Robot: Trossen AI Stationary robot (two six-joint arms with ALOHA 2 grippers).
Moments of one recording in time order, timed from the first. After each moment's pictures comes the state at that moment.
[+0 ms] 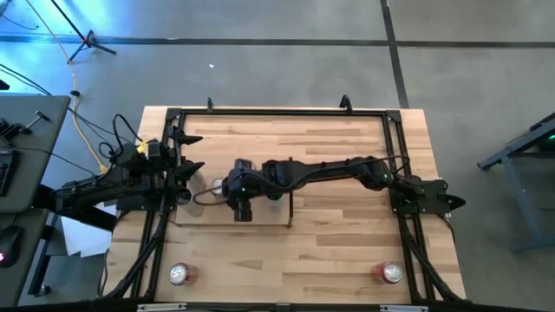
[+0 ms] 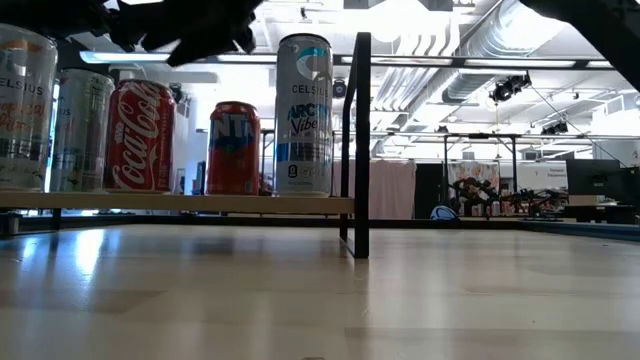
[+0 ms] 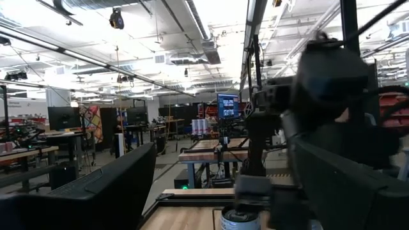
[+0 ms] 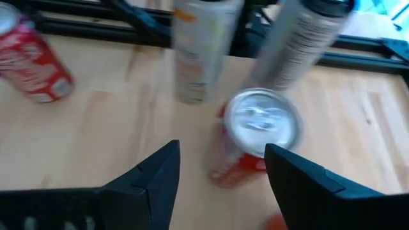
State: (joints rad) left arm 0.29 0.11 0.21 0.28 0.14 0.03; right arm 0.11 2.34 2.36 -0.73 0.12 -0.04
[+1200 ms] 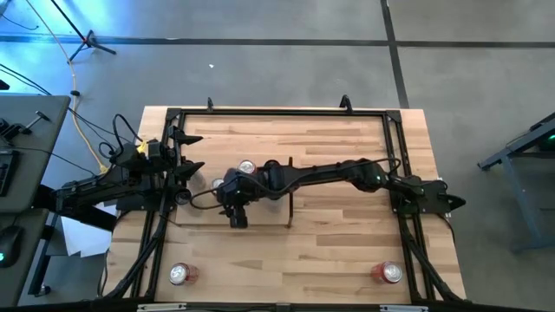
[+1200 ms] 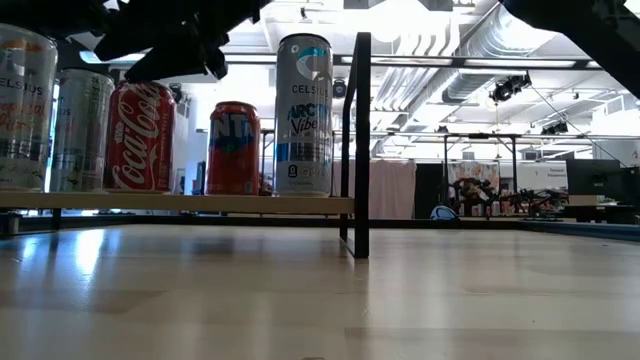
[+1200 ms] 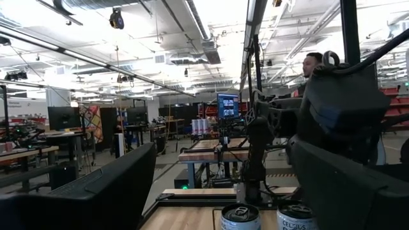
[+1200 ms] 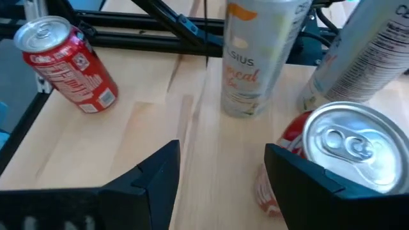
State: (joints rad) left arm 0.29 0.11 0.21 0.28 0.14 0.03; right arm 0.11 2.42 2.35 -0.60 -0.06 -0.01
